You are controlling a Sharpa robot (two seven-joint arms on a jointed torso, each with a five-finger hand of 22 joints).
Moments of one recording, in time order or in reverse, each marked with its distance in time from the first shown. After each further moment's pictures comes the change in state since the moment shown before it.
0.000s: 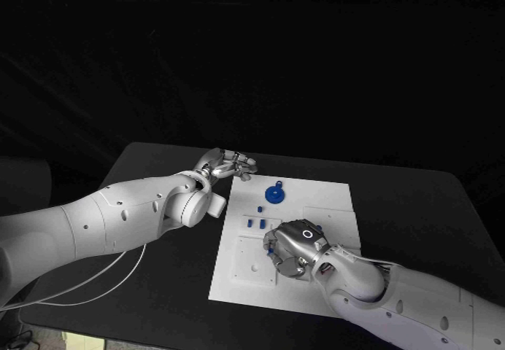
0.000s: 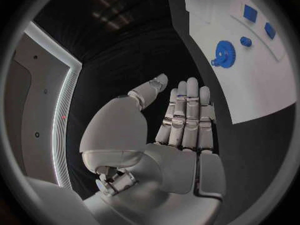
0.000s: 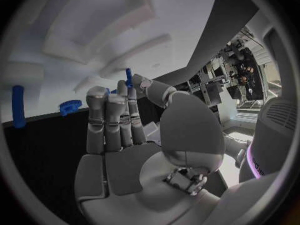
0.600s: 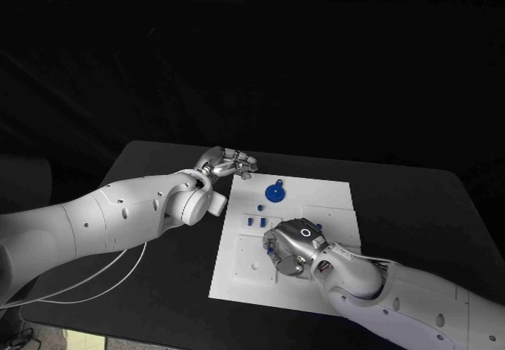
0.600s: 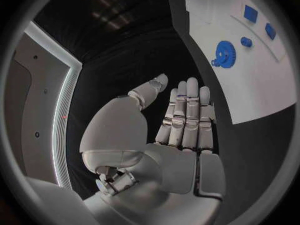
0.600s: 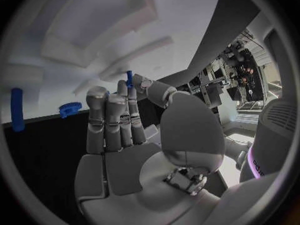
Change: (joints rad) left arm 0.000 0.002 0.000 0.000 0.000 0.000 0.000; left_hand 0.004 0.004 0.000 0.000 0.000 0.000 0.000 0.000 0.000 0.000 0.000 0.000 0.000 0.000 0.000 -0.004 0.001 0.000 0.000 0.000 0.000 0.001; right arm 0.001 0.015 -0.003 -0.017 -0.007 0.019 -0.003; right_hand -0.002 -0.002 0.000 0.001 0.000 0.000 0.000 0.000 0.001 0.002 0.000 0.000 0.004 -0.002 -0.002 0.000 0.000 0.000 0.002 0.002 0.000 0.001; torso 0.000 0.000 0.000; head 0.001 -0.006
